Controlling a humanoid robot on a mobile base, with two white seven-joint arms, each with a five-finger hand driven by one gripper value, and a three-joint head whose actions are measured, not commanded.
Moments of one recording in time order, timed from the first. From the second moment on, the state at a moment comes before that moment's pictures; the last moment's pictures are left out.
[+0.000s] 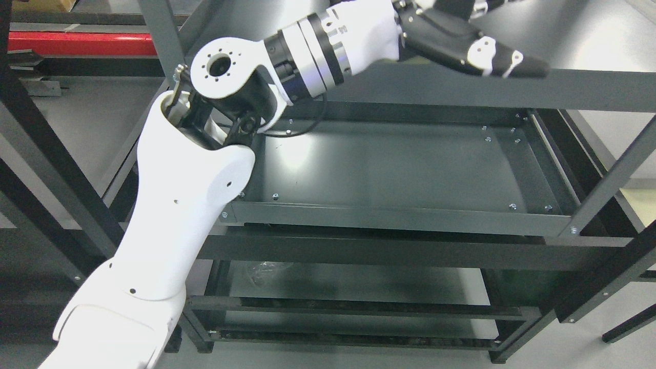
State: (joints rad) left arm -1.15 0.05 -0.48 -1.62 0.61 0.40 -0.54; right arm 0.00 0.00 0.00 -0.24 0.00 0.10 -0.12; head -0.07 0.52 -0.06
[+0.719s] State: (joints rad) left arm -0.69 0.04 -0.62 -1.58 0.40 0.18 -0.42; right arm 0.00 0.00 0.00 -0.24 0.00 0.09 -0.12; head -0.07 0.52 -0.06
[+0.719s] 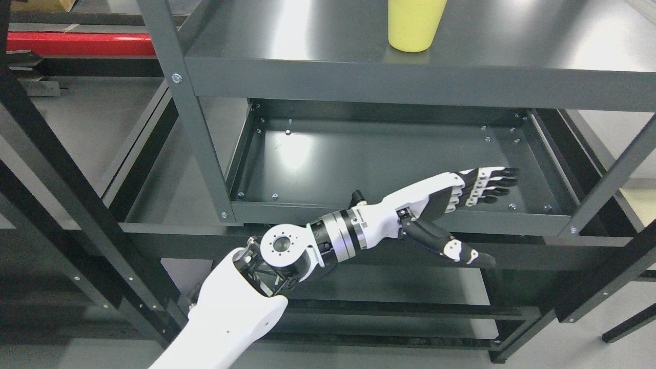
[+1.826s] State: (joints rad) left arm -0.25 0.01 -0.28 -1.64 0.19 -0.02 -0.07; right arm 0.00 0.00 0.00 -0.24 0.00 0.09 -0.12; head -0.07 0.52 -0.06
